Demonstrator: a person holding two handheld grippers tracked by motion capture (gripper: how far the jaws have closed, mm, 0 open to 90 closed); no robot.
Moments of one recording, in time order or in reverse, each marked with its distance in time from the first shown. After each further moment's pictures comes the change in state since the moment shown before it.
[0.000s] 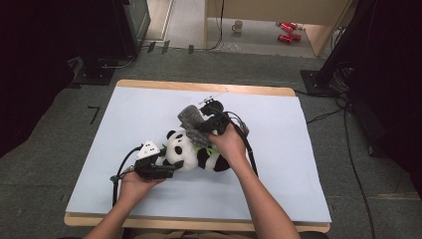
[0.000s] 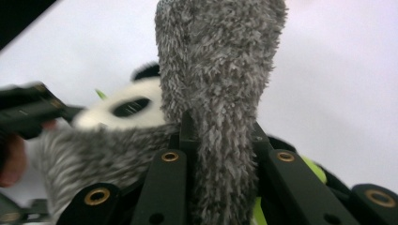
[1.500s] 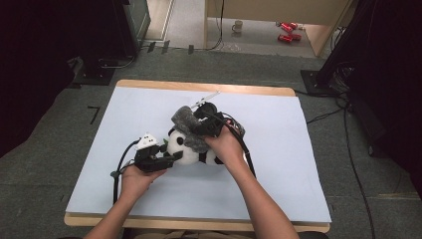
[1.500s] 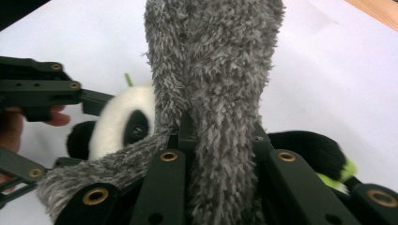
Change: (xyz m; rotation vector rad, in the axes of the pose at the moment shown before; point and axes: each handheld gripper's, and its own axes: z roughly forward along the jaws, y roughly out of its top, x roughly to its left) left arm 0.004 0.018 0.000 0.004 0.027 -0.105; right arm 0.020 0.001 -0.002 -0.009 -0.034 -0.129
